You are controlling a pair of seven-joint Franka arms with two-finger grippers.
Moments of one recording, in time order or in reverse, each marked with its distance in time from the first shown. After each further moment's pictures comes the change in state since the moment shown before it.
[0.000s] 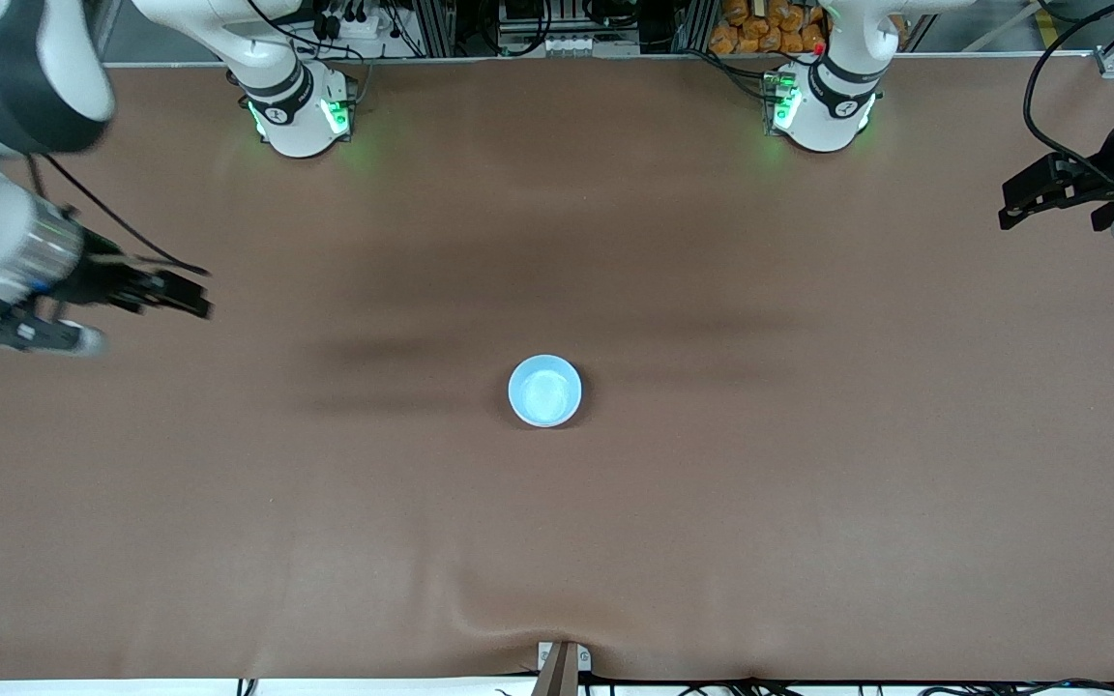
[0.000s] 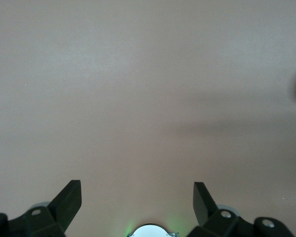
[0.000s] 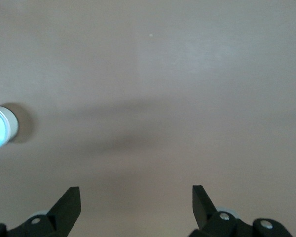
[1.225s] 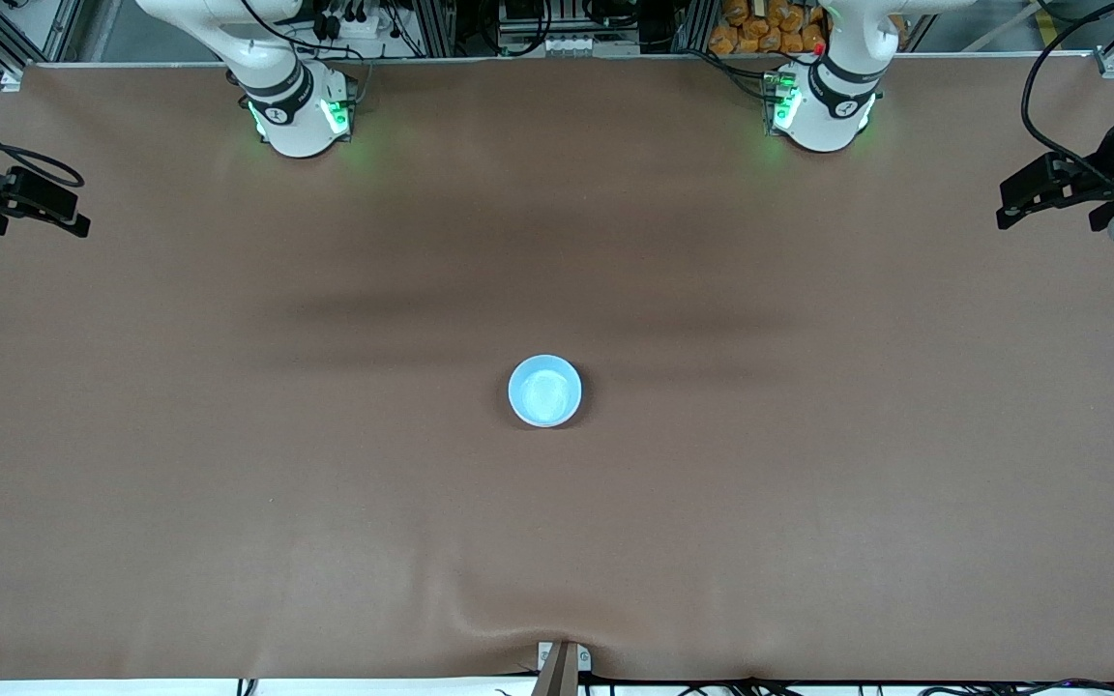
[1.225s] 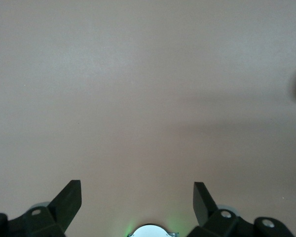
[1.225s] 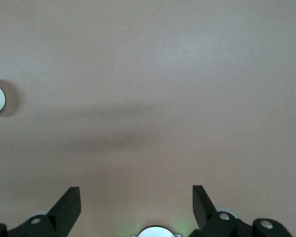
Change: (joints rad) left arm -0.002 0.000 -0.002 0.000 0.000 0.000 0.000; right arm -0.078 -0.051 0.001 0.173 -0.054 -0.247 -0.101
